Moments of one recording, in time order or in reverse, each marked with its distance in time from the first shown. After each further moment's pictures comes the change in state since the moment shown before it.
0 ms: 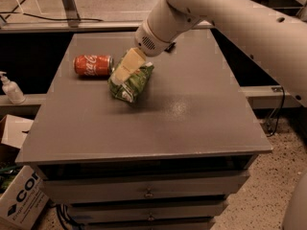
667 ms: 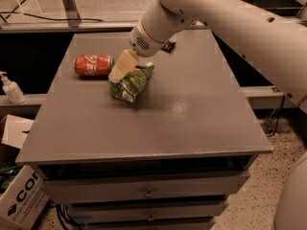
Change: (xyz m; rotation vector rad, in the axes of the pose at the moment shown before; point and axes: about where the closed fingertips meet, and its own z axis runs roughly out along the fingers) arm -0.008 0.003 0.011 -0.004 0.003 0.001
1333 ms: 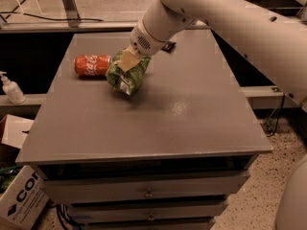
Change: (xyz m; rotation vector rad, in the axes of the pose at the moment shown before) arm 0.000 -0.002 -0.003 0.006 -0.003 0.003
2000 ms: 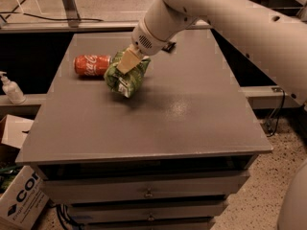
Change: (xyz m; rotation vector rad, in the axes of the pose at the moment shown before) arm 0.001 -0.002 -0.003 0.005 -0.003 0.003
